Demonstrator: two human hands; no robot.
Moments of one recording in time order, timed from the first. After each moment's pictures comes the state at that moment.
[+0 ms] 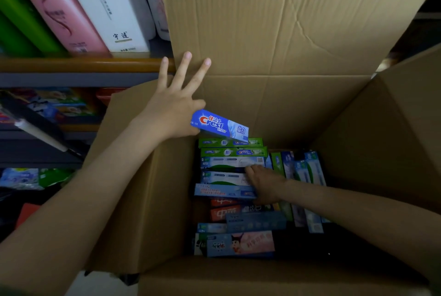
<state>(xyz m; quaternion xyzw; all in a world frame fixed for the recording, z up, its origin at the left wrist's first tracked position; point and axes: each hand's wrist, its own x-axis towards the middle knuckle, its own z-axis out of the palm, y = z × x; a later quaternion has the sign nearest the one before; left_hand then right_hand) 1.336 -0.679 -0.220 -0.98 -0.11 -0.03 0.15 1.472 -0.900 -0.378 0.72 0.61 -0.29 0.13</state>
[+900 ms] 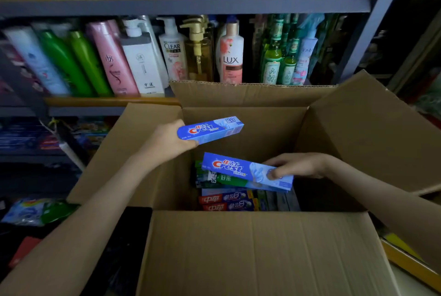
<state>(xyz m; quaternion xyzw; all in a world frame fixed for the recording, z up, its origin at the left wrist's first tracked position) 1.266 -0.777 -0.160 -0.90 -0.32 -0.14 -0.25 1.499 -1.005 -0.193 0.68 0.44 -0.55 -0.21</state>
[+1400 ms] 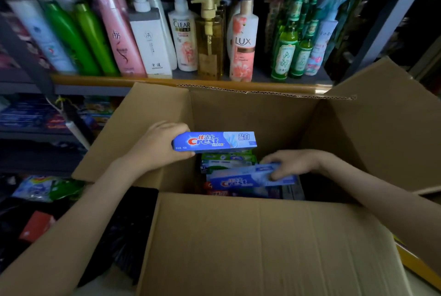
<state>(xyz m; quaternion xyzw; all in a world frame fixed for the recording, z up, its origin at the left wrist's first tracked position) 1.218 -0.770 -0.189 -0.96 -0.18 -0.12 -0.18 1.484 -0.984 -0.213 0.71 0.52 -0.48 -0.07</state>
